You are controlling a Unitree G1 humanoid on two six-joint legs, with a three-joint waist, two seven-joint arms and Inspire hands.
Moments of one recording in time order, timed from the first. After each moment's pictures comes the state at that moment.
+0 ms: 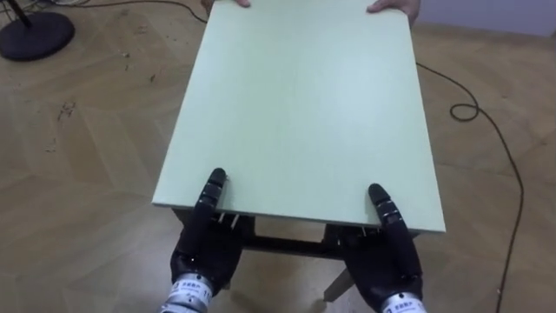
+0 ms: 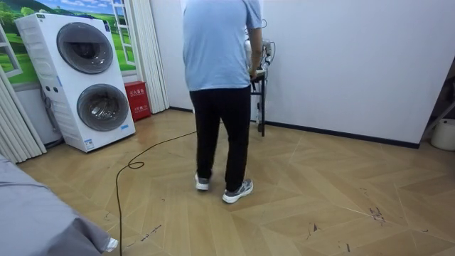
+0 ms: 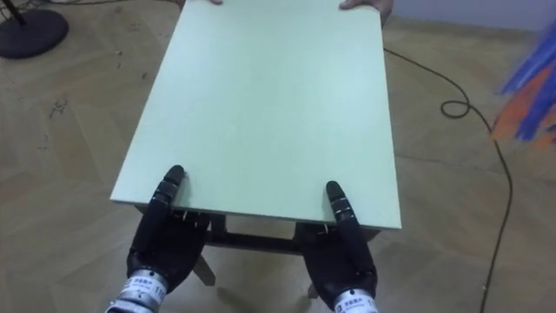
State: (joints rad) left arm 0.31 0.12 -0.30 0.00 -1.29 -0.12 0.03; right arm 0.37 -0.19 0.35 -0.01 1.54 -0.15 0.10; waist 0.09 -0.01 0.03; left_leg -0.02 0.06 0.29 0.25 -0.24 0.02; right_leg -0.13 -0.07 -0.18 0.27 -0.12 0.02
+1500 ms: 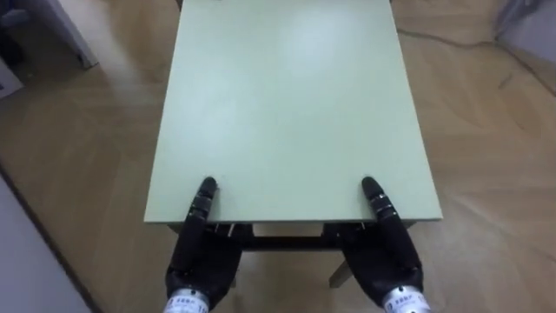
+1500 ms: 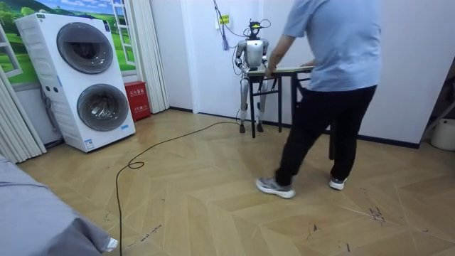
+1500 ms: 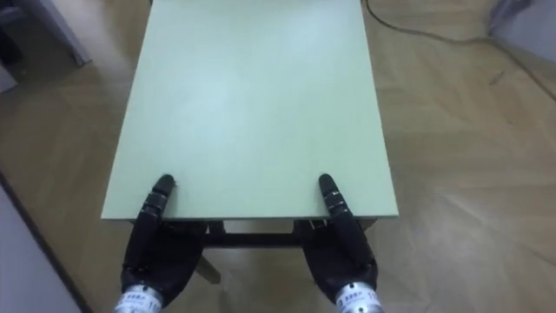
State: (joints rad) left arm 0.37 0.11 -0.27 -0.03 -1.33 -0.09 -0.03; right arm 0.33 -0.18 0.31 0.01 1.45 -0.10 0.12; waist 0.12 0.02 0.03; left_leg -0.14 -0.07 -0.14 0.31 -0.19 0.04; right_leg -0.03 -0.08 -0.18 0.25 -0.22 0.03
